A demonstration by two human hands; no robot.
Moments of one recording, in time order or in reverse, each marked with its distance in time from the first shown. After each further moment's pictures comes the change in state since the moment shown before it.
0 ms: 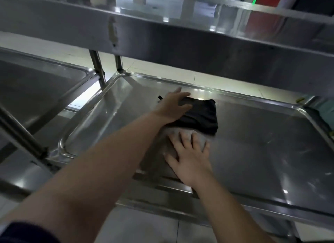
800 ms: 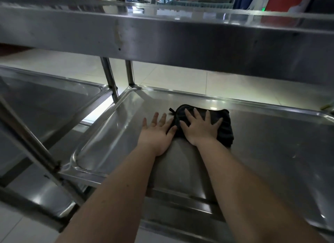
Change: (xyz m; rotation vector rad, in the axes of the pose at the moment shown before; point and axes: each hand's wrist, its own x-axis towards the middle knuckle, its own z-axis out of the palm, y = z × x) left_hand -0.051 -0.066 -0.008 0.628 -0.075 -0.157; right_hand 0.140 0.014 -0.024 -0.014 0.102 0.169
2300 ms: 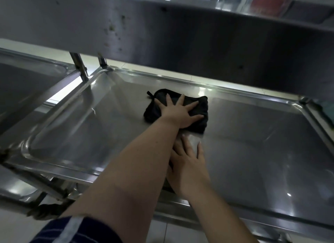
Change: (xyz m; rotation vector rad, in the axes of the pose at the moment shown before) left_hand 0.069 0.154 0.005 0.055 -0.186 0.037; right_hand -0.156 0.058 0.001 0.041 -0.080 -0.291
